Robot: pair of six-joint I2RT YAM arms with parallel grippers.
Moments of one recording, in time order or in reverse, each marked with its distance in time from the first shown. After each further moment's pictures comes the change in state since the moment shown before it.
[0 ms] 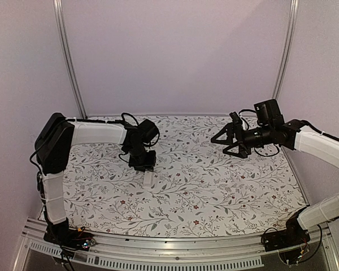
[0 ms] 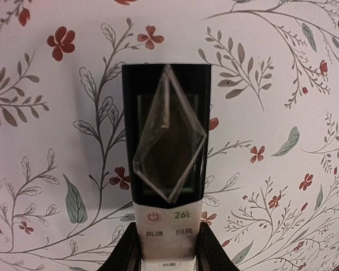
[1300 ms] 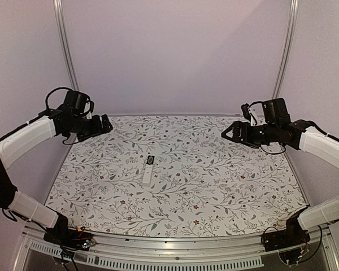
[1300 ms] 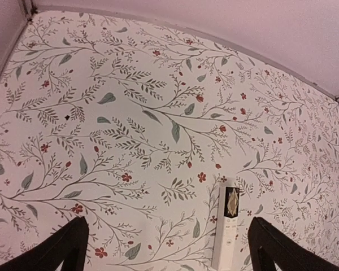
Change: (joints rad) left arm 0.389 -0.636 -0.238 0.140 -0.014 0.229; right arm -0.042 -0.043 0.015 -0.005 0.291 -0.214
